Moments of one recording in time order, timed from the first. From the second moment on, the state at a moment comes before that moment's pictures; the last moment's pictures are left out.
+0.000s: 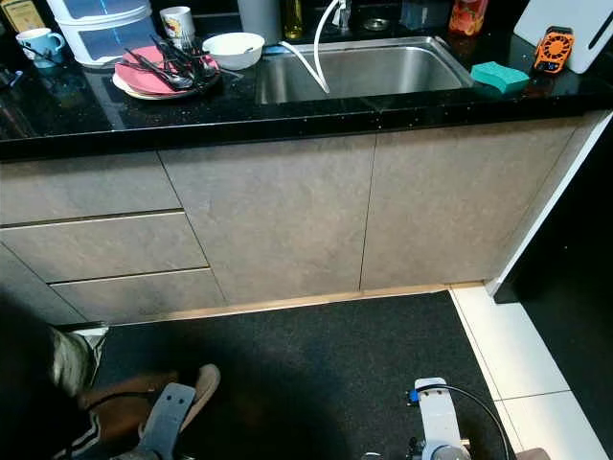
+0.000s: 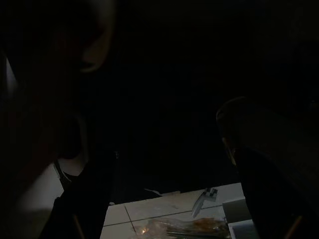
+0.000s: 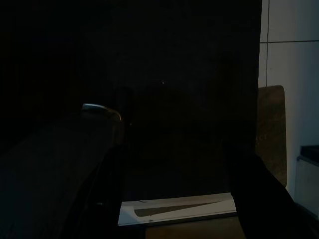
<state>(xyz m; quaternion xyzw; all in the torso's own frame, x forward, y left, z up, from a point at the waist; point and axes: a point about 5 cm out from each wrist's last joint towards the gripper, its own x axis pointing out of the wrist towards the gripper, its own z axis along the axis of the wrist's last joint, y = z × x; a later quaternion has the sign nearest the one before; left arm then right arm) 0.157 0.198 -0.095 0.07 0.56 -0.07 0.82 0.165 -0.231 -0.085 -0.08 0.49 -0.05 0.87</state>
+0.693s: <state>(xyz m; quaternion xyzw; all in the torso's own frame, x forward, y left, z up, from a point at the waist) 0.163 0.195 -0.093 0.07 0.56 -0.07 0.83 0.165 -0.230 -0.085 -0.07 0.48 -0.03 0.87</state>
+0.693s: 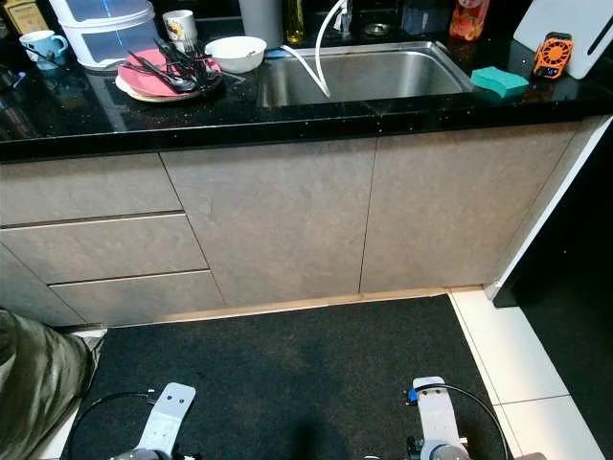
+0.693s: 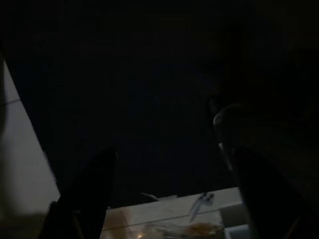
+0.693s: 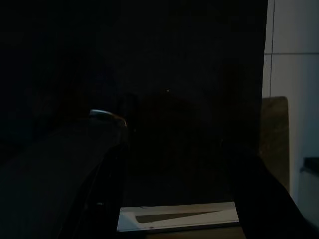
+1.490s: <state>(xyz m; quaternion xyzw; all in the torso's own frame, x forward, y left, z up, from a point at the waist) 0.161 0.195 -0.094 0.07 0.55 -0.07 0.83 0.165 -0.228 -0.084 -0.06 0.48 -0.02 0.88</state>
